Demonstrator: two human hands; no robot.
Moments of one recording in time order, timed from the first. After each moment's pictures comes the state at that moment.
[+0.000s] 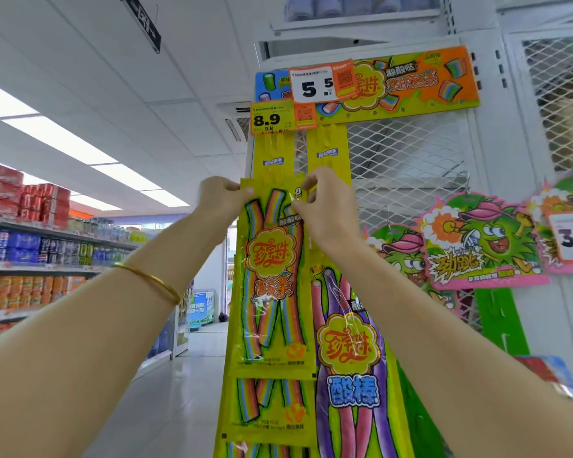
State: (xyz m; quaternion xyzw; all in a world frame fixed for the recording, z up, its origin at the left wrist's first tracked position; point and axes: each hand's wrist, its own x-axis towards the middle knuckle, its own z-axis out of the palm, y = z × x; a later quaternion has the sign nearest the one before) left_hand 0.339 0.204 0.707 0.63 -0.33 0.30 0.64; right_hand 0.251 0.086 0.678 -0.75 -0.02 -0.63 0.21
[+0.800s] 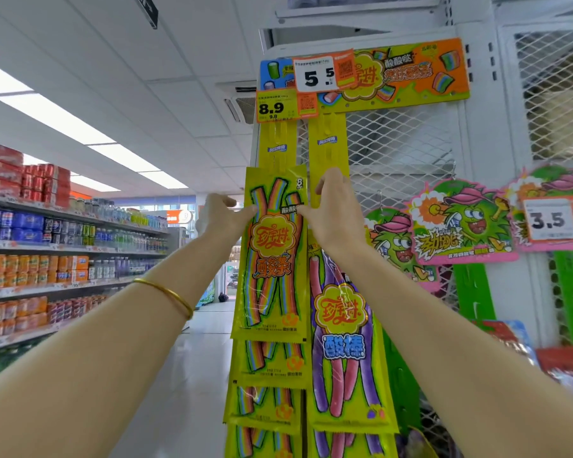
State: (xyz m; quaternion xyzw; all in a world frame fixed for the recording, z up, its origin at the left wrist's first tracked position) left_hand 0.341 0.212 0.656 0.66 -0.25 0.27 0.65; right_hand 0.230 0.096 0.647 -0.77 0.04 -0.62 0.16
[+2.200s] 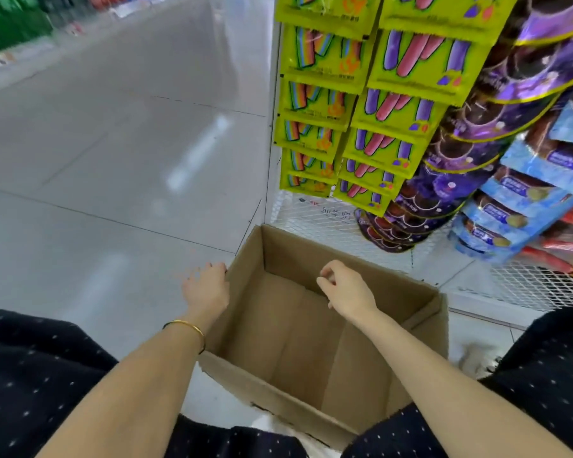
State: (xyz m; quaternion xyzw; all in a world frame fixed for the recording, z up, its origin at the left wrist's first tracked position) left_hand 0.223 0.369 -0.049 0.99 -0.04 -0.08 0.05; right_hand 0.124 0.143 -0.007 -0.93 0.20 0.07 0.31
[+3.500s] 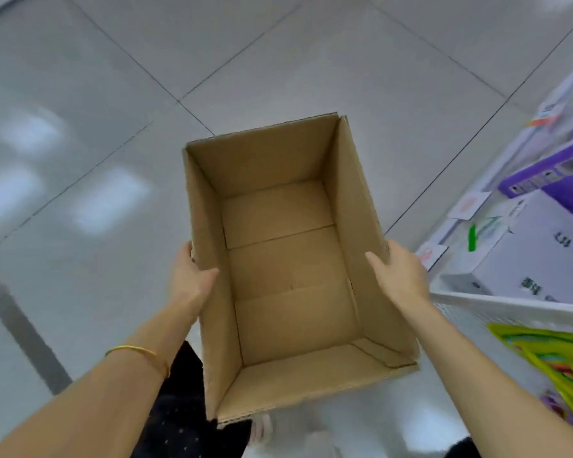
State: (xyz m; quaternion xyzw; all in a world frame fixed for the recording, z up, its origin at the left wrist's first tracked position) left_hand 0.346 0.601 0.059 0.78 0.41 -0.14 0.45; right_hand 0.407 0.307 0.056 -0.95 0.11 0.20 0.22
